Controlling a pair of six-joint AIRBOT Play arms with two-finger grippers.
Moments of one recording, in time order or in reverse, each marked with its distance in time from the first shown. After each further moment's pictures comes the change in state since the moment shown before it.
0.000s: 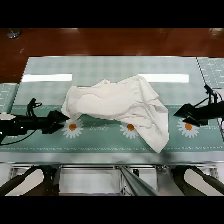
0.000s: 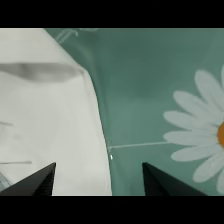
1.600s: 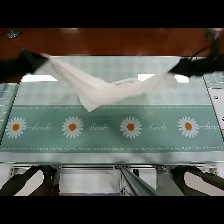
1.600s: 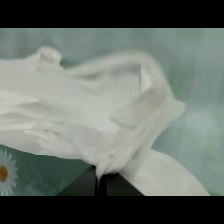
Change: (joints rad) left arm -0.112 0.131 0.687 -0.159 0.102 -0.013; right arm 0.282 -0.130 0.754 0.227 0.060 -0.042
